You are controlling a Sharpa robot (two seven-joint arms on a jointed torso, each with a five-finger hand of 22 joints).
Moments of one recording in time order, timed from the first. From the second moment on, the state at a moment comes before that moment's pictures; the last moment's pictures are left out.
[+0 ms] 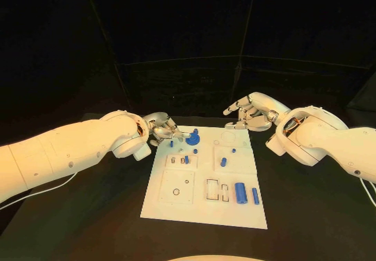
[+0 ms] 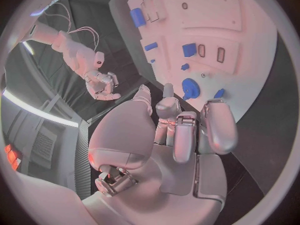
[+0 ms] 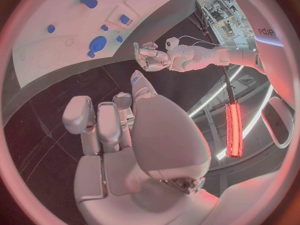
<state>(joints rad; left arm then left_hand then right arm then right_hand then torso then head) 1.26 -0.75 -0.04 1.38 -0.82 -0.06 -0.23 1.18 0.02 -0.09 0.28 0.05 1.04 0.08 0.38 0.22 1.33 0.00 1.08 0.98 1.47 -0.06 1.57 1.31 0.09 1.46 0.04 1.31 1.12 1.30 -0.88 -0.03 1.61 -1.06 -0.34 0.00 1.52 -0.07 -0.03 0.19 0.22 0.86 0.16 0.14 0.08 1.20 0.07 0.98 0.99 1.46 0.00 1.26 1.08 0.09 1.26 0.11 1.31 1.11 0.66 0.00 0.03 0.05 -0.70</state>
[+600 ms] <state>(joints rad) 1.30 -0.58 -0.07 1.28 -1.01 0.11 -0.52 1.06 0.05 -0.24 0.29 0.05 0.99 0.05 0.55 0.37 1.36 -0.02 1.20 1.11 1.47 -0.08 1.57 1.31 0.07 1.47 0.03 1.41 1.27 1.31 -0.87 -0.03 1.59 -1.01 -0.34 -0.02 1.52 -0.07 -0.03 0.18 0.23 0.86 0.16 0.14 0.07 1.20 0.07 0.97 0.98 1.46 0.00 1.25 1.08 0.09 1.26 0.11 1.30 1.11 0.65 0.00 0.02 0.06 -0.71</state>
